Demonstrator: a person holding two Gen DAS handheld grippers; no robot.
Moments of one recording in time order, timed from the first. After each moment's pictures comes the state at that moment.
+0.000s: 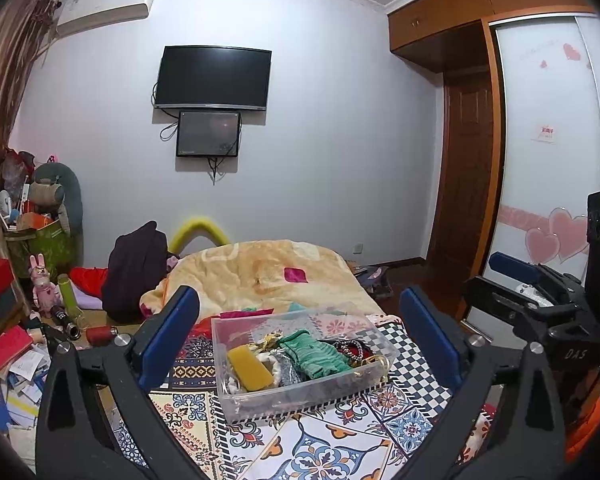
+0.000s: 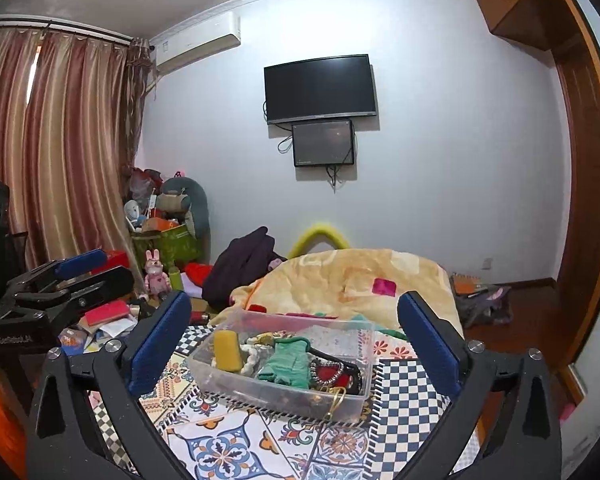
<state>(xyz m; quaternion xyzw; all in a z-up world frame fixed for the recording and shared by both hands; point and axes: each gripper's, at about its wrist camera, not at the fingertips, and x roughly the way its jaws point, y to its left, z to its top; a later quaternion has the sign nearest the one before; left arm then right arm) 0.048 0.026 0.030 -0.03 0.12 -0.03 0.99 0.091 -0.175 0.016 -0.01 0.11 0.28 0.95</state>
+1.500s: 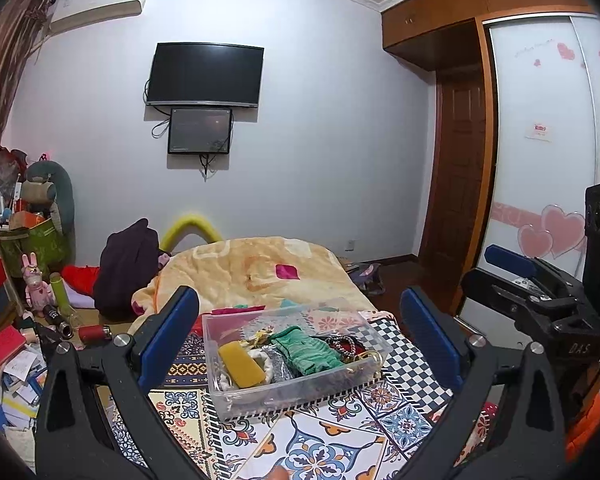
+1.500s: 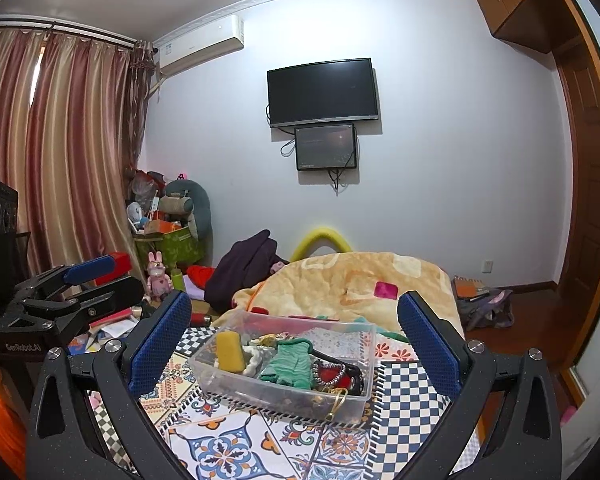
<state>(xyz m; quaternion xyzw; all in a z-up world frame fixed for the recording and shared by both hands) 0.051 0.022 0.026 -0.03 0.13 -0.05 0.99 0.089 -0.179 0.019 0.00 0.11 0.29 0.95</state>
